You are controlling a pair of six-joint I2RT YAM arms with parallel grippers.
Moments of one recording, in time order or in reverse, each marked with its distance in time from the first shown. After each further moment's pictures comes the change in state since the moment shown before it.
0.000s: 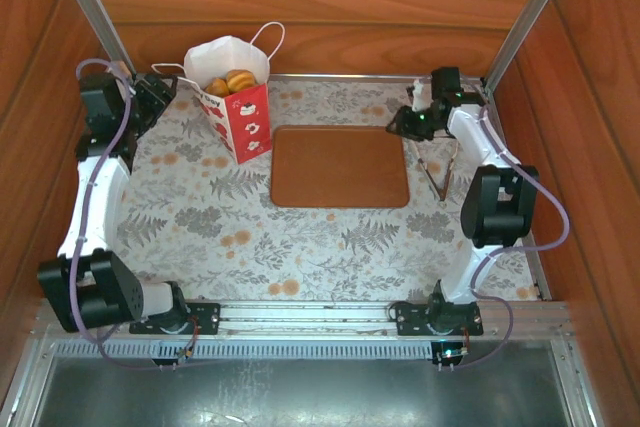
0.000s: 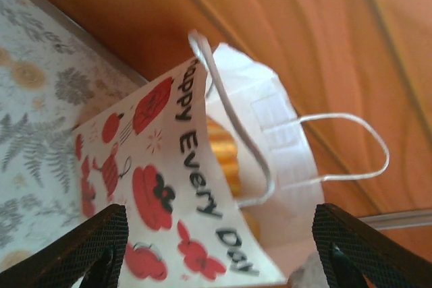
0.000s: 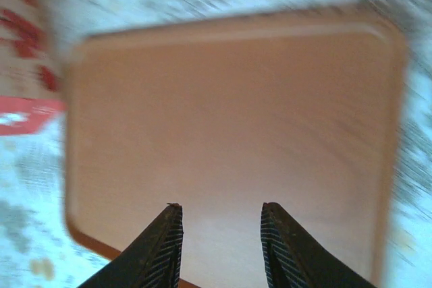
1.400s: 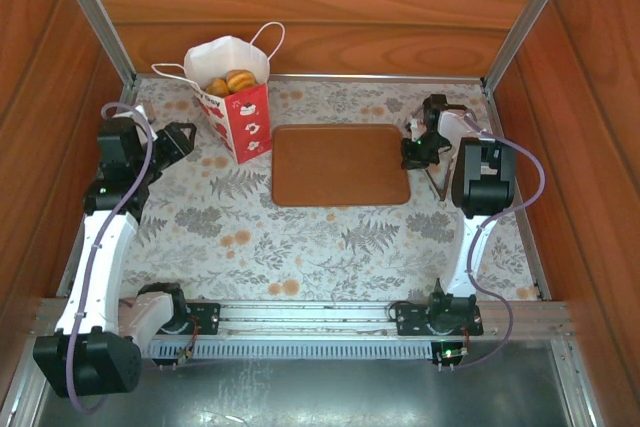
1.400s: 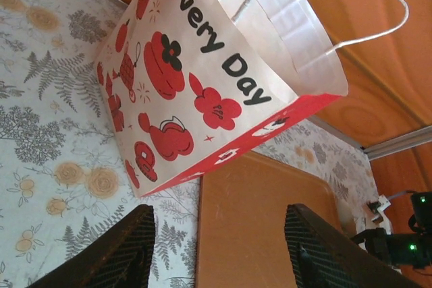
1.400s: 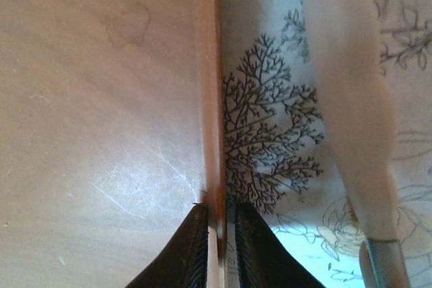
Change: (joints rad) left arm -0.116 -0.356 -0.252 -0.193 -0.085 0.222; right arm -0.079 0.309 0.014 -0.151 0.257 -0.220
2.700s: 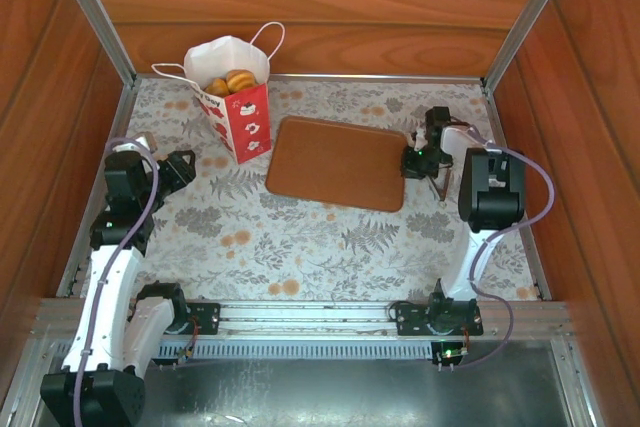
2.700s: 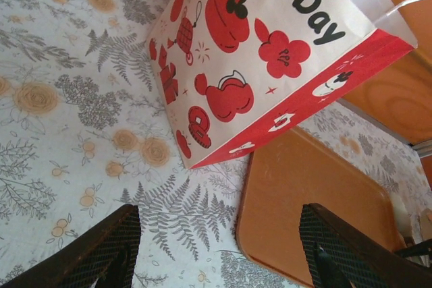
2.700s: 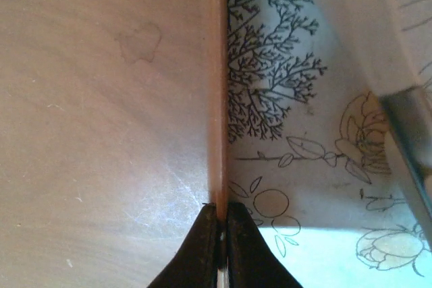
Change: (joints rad) left arm -0.017 -0.213 -0.219 -0.013 -0.108 0.058; right arm 0.000 -0.145 -0.241 0.179 -0.022 0.184
